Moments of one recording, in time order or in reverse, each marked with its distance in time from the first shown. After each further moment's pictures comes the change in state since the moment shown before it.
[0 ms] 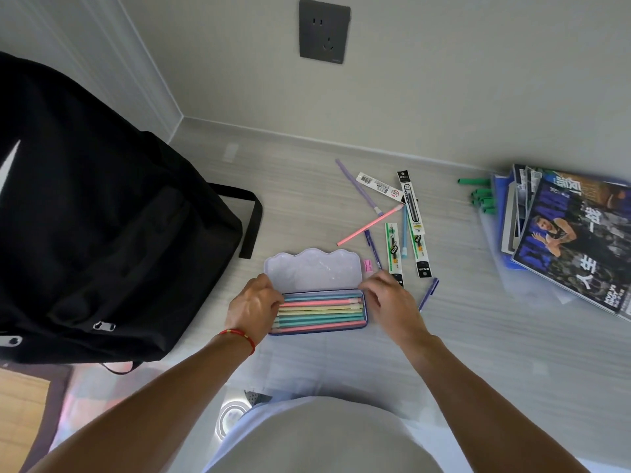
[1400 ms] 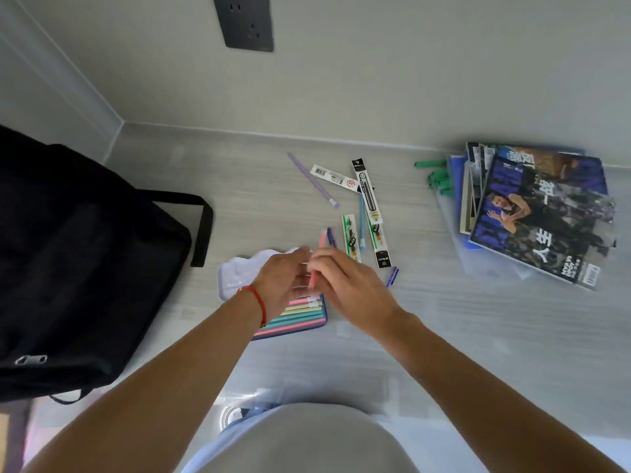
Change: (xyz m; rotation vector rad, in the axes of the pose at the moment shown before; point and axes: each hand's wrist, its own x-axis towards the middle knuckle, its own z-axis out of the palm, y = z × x) left_hand 0.072 0.144 -0.020 -1.419 -0.418 -0.548; right_hand 0.005 -0.017 -0.058 0.008 0.292 -0.496
